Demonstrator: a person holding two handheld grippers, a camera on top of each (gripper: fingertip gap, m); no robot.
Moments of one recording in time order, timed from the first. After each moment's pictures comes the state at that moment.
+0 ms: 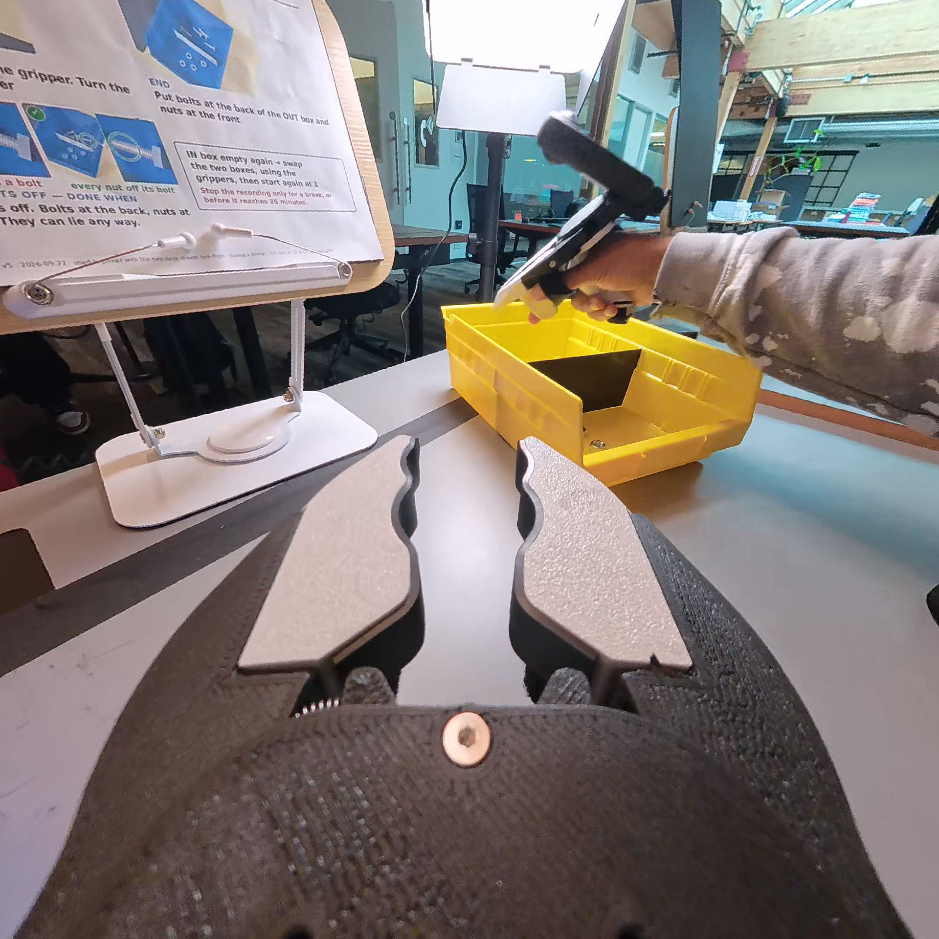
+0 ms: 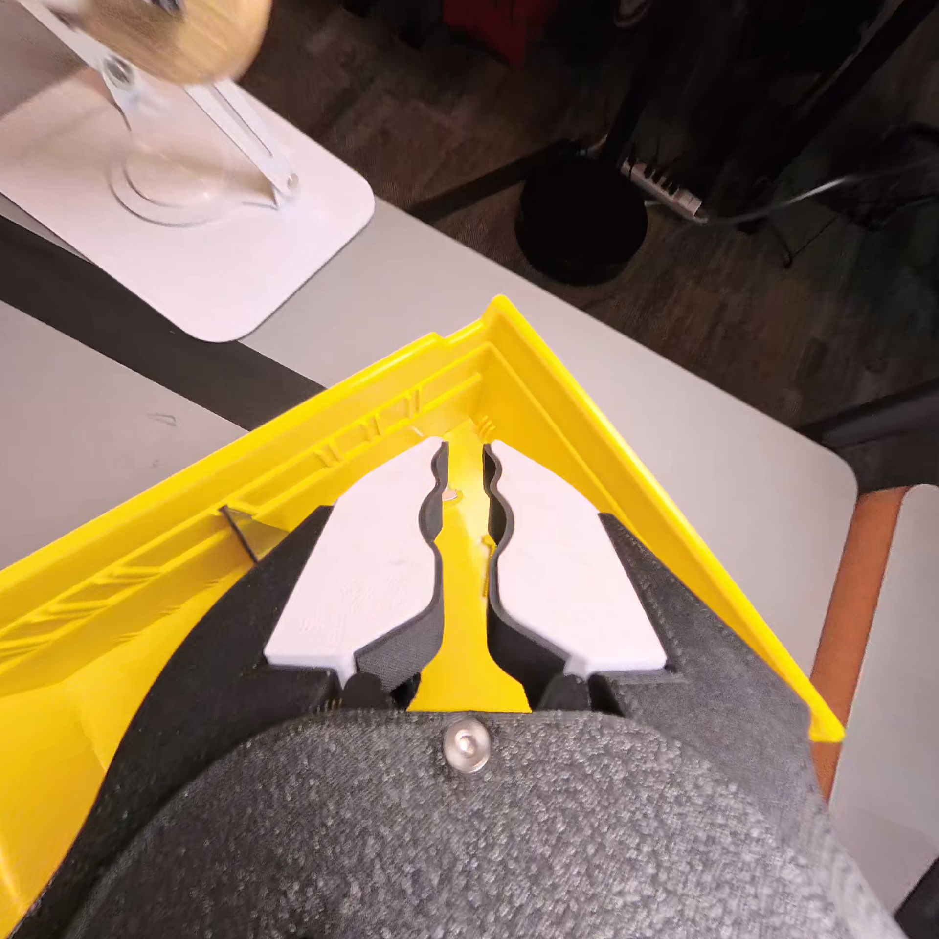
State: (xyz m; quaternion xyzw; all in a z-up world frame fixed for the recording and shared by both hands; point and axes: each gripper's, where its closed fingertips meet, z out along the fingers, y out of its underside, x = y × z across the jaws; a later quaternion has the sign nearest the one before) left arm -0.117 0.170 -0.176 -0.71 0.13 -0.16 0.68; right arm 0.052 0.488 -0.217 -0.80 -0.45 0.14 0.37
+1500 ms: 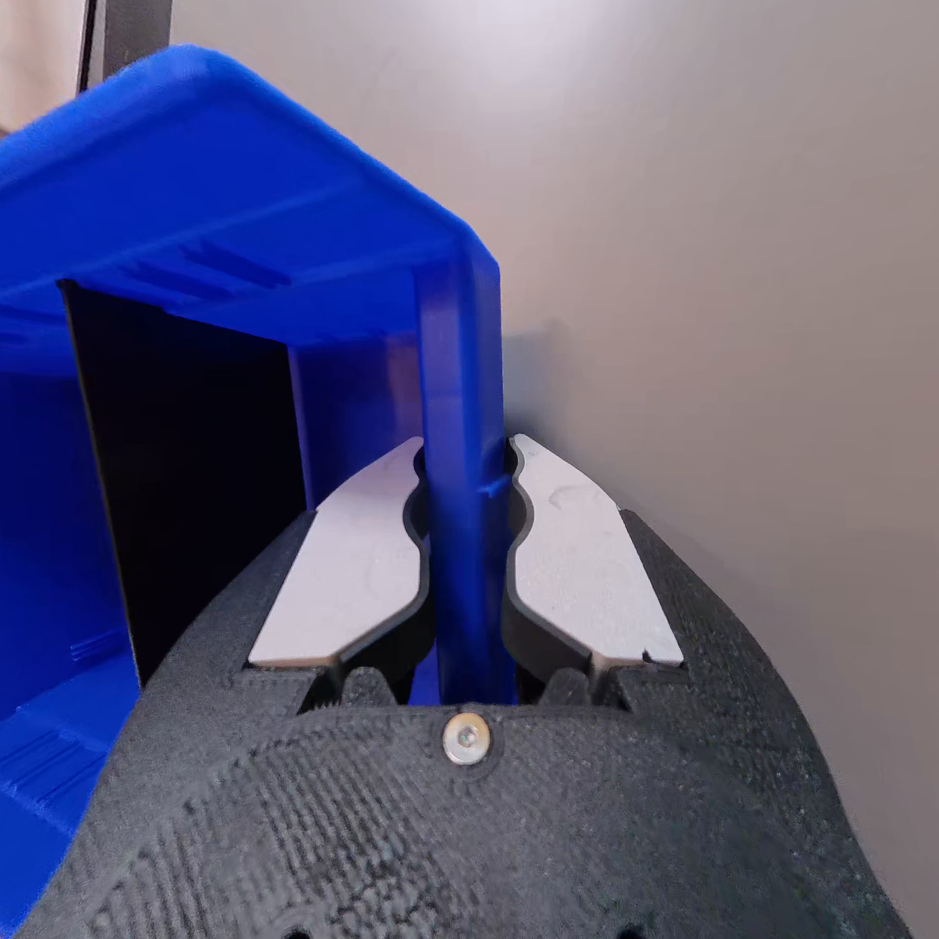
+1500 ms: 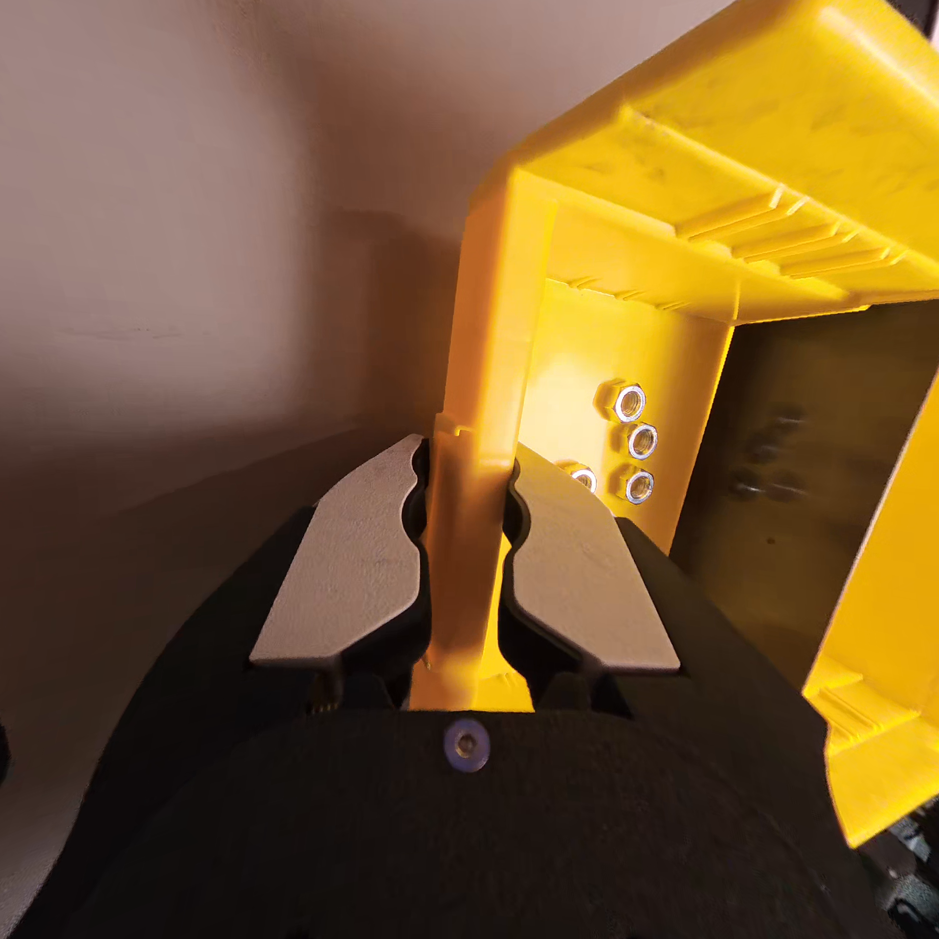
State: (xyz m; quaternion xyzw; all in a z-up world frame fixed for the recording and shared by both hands) left arm -0.238 0.076 -0.315 -0.88 0.39 0.09 0.26; right arm 0.086 0.216 -0.309 -0.57 -0.79 -0.01 0.22
